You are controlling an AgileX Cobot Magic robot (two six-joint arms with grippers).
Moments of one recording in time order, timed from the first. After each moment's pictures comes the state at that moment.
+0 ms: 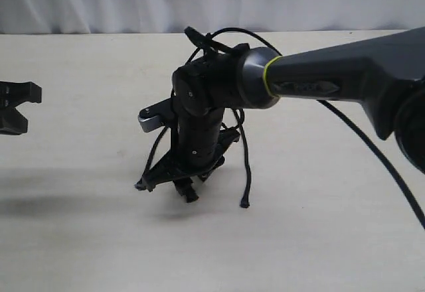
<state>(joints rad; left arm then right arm) 0.17 1.41 -0.78 -0.40 0.66 0.16 0.73 2.18 -1.51 0.06 0.88 0.13</state>
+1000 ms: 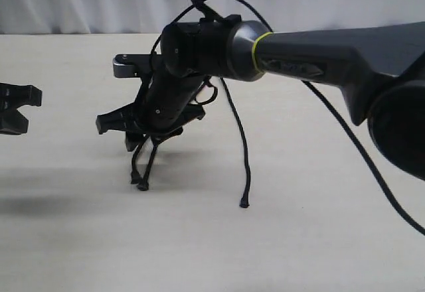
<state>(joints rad) 0.17 1.41 -0.78 -0.40 0.66 0.21 0.71 2.25 -1.74 0.31 0.80 0.15</state>
